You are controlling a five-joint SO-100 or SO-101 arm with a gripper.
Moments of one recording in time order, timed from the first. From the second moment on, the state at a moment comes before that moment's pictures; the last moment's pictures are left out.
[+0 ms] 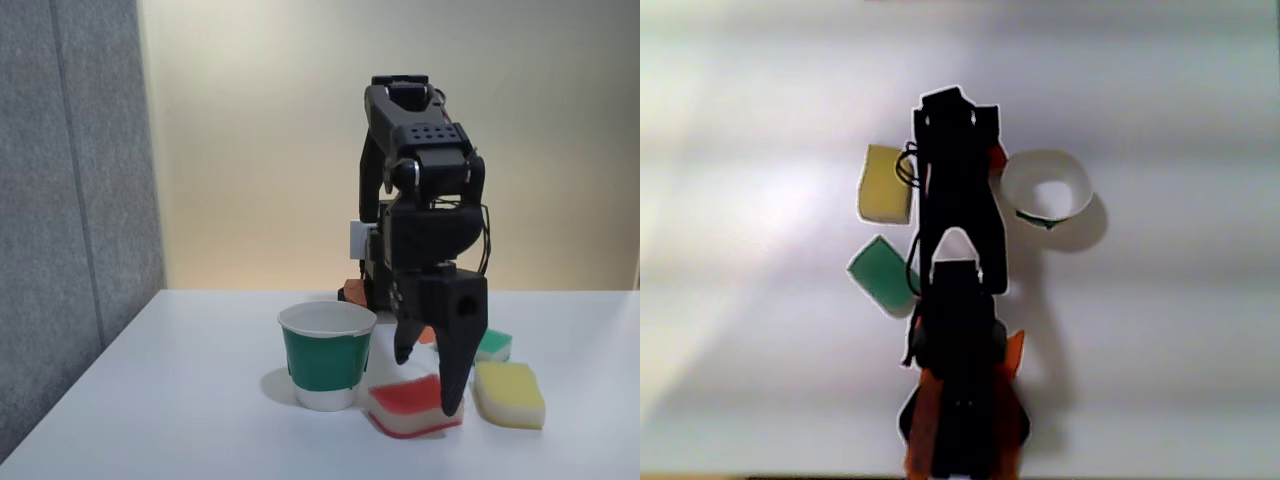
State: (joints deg) arm -0.3 90.1 104.4 58.6 -29.4
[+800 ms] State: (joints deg) arm -1.7 92.4 116.1 46.2 -27.8
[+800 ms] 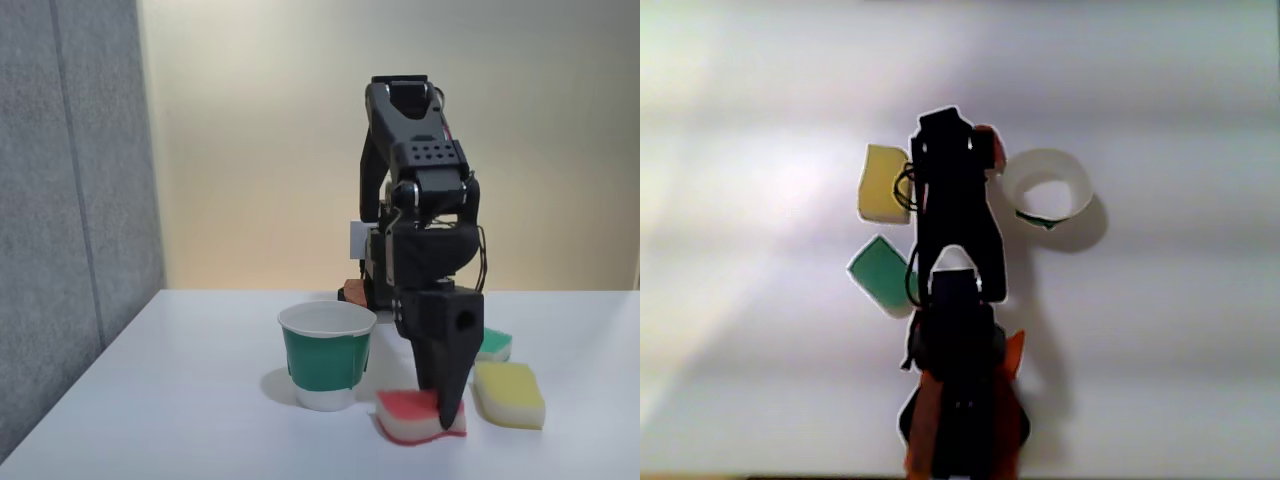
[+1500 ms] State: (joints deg) arm -1.5 95.1 82.6 88.2 -30.8
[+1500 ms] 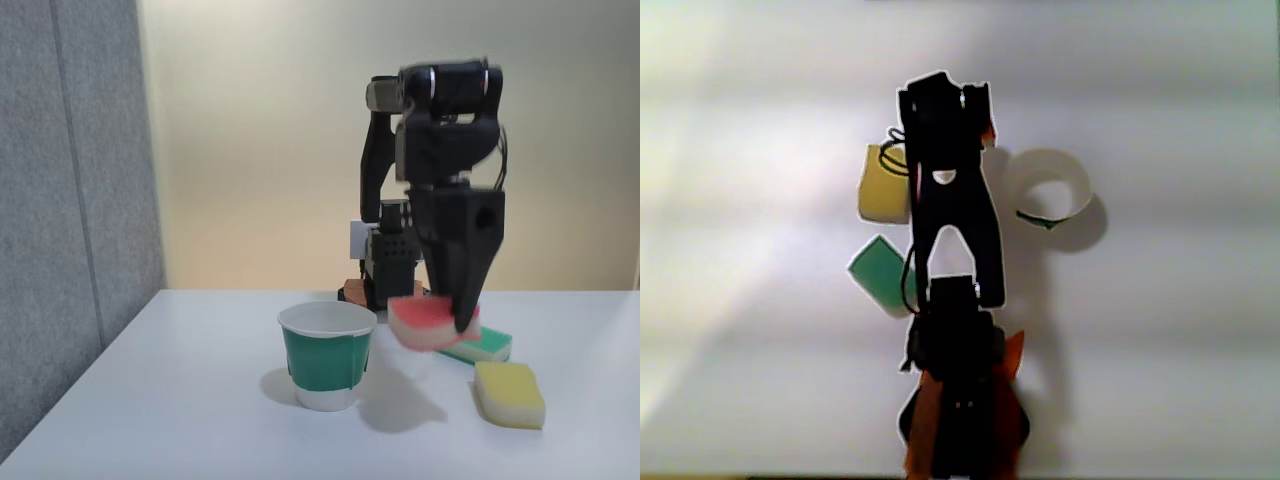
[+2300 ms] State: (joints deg) arm 13.6 108.6 94.6 88.0 -39.4
